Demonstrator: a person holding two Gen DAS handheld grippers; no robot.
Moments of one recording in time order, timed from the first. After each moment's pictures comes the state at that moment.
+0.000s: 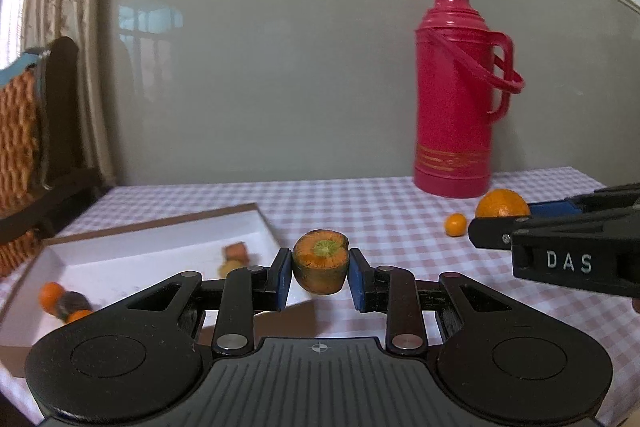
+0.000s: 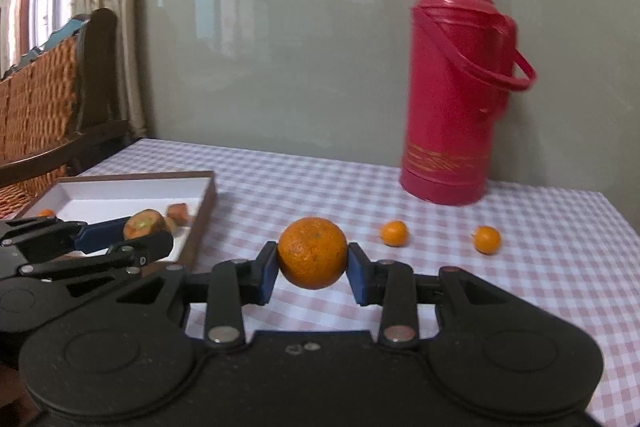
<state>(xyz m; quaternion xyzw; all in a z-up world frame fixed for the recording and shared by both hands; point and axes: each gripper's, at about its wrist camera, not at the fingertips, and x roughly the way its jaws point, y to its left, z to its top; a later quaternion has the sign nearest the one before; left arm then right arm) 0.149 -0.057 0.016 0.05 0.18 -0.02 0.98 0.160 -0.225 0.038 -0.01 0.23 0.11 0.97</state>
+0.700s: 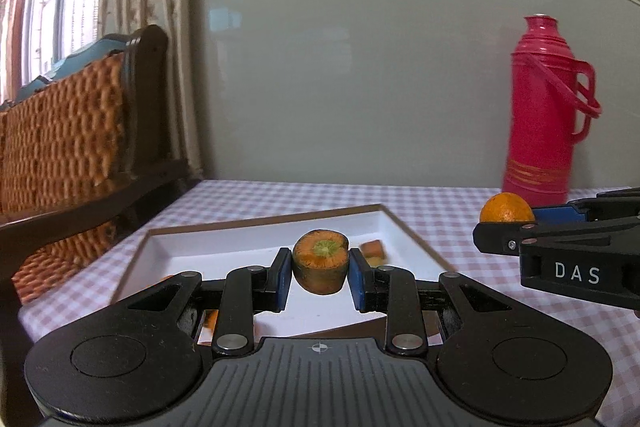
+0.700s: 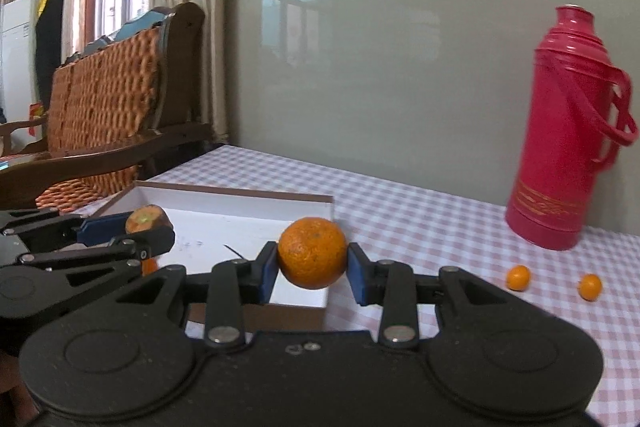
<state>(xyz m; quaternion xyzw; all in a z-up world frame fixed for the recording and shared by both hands) 0.134 0.046 0.026 0.03 0.17 0.06 0.98 0.166 -0.124 0.047 -0.04 0.21 0.20 0.96</state>
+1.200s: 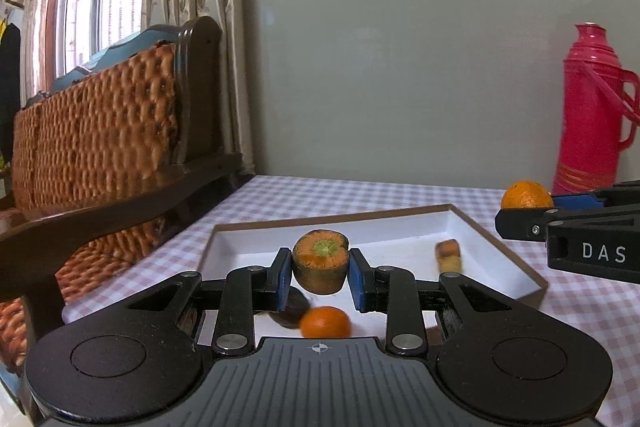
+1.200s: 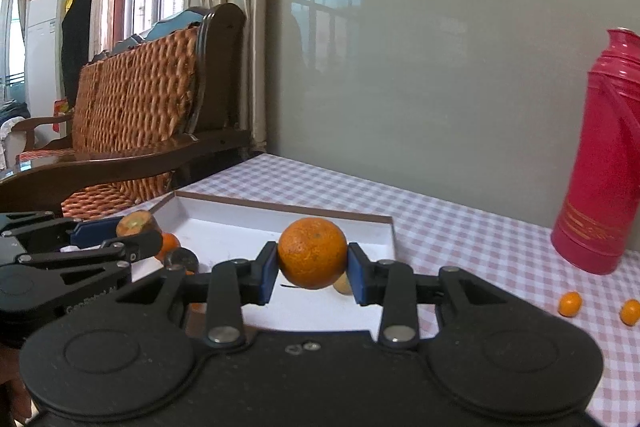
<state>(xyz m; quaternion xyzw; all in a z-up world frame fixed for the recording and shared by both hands) 0.136 0.101 0.028 0.03 0.17 0.11 0.98 0.177 -0.069 0.054 -0.04 0.19 0.23 0.95</state>
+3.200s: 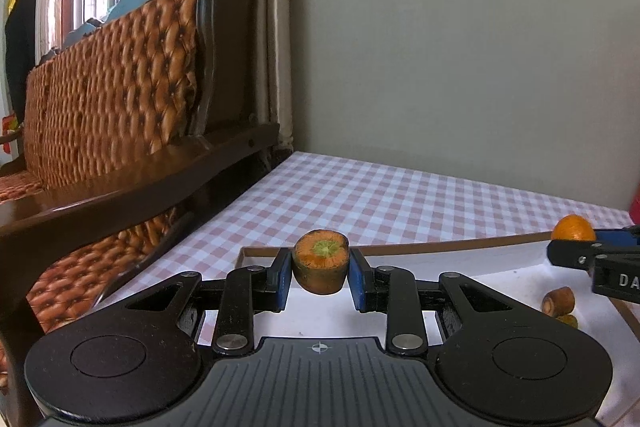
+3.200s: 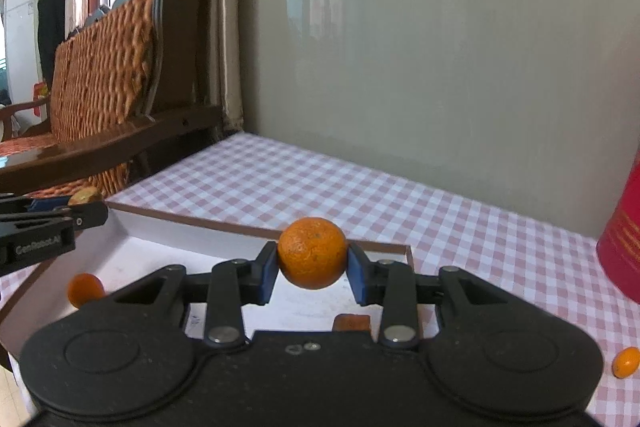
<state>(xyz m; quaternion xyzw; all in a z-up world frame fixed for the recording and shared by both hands) 0.261 0.179 0.015 -0.01 0.23 0.16 0.96 0.315 -0.036 0.026 -0.05 0.27 0.23 0.94</state>
